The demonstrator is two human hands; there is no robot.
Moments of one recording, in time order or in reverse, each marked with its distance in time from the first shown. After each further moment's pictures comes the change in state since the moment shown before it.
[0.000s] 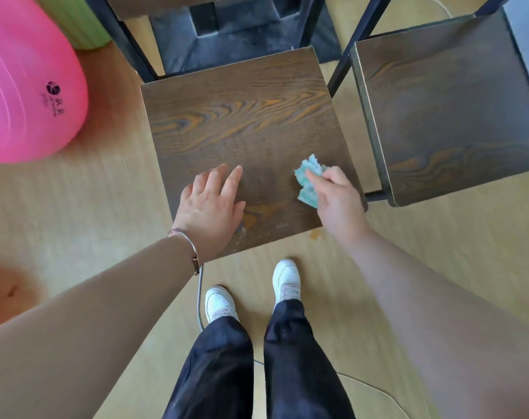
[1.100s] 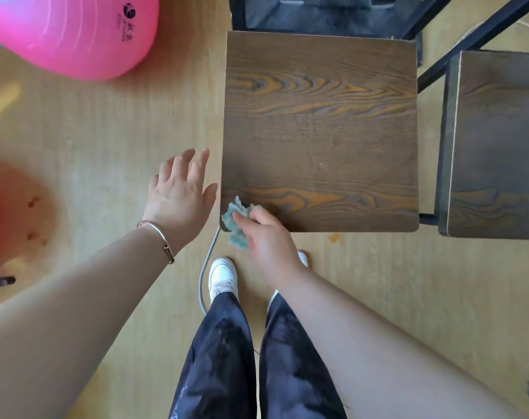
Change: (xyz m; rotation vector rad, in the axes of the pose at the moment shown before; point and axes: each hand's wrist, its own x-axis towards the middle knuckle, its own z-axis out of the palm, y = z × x) left_hand -0.077 -0.091 0.024 -0.120 0.074 -0.386; right_hand -0.065 -0.143 0.106 0.137 -0.423 -0.240
